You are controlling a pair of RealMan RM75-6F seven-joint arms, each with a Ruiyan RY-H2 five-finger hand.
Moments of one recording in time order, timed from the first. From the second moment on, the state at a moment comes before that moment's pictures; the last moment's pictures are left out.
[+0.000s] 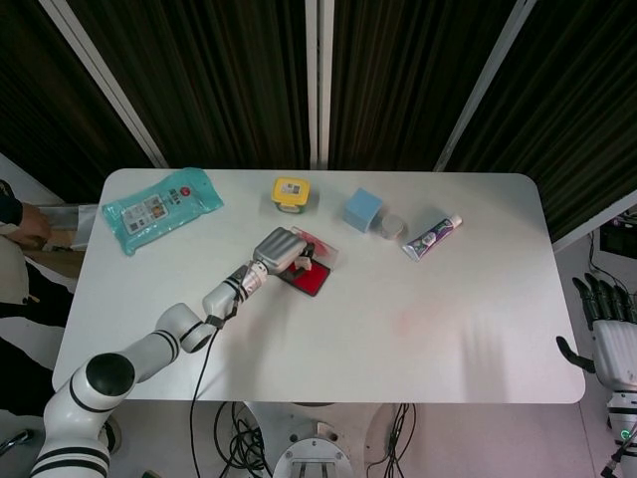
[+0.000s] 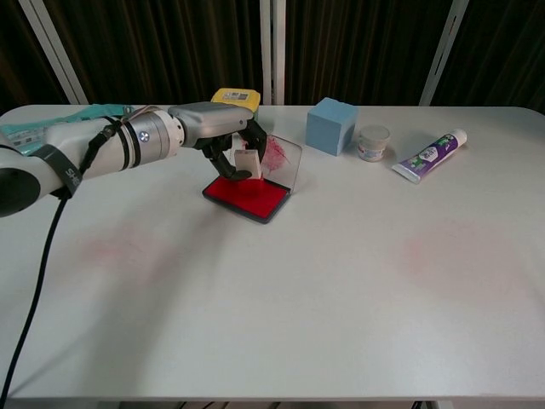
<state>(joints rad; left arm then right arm) -1.07 -1.93 -0.10 -0.64 1.51 0.71 -0.38 0.05 -1.13 0.07 -1.54 -1.45 1.46 0.01</state>
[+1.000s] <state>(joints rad) -1.06 -2.04 -0.04 -0.47 1.55 0.76 -0.46 0.05 -1.14 0.06 -1.53 -1.44 1.45 0.01</state>
